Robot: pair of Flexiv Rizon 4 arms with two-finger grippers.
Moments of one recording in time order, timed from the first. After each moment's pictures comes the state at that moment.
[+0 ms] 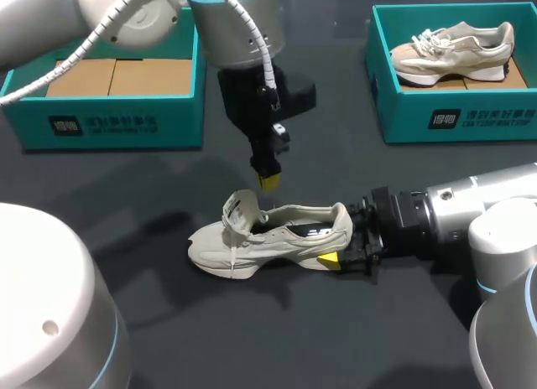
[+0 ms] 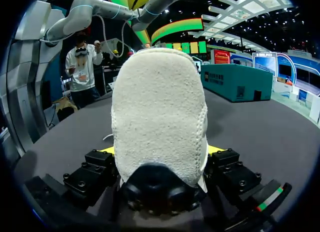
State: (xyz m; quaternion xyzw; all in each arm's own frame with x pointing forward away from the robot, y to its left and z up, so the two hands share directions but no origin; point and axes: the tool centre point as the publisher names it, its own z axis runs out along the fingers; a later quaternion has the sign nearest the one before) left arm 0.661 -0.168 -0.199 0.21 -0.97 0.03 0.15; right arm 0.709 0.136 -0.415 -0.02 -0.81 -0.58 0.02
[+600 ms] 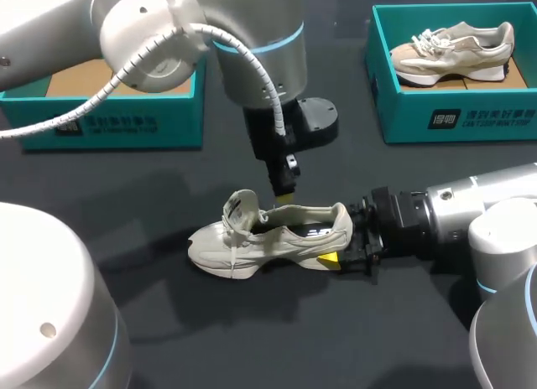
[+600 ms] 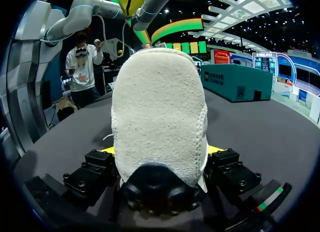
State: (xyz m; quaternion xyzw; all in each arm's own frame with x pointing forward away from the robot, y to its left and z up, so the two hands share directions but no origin) left arm 0.664 -0.187 -0.227 0.10 -0.99 0.06 0.05; right arm 0.709 0.136 -0.415 -0.02 -0.81 -0.58 0.02
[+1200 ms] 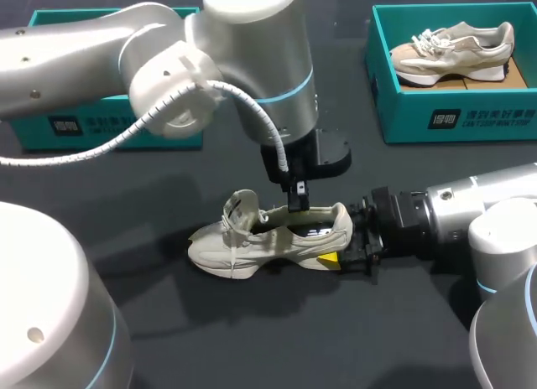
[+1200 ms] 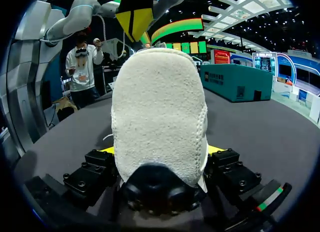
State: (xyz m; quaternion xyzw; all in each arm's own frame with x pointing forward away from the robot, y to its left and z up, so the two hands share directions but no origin) left arm 0.679 -0.218 -0.283 -0.01 -1.00 0.09 0.02; right arm 0.709 0.136 -0.415 -0.02 -0.81 -0.58 0.02
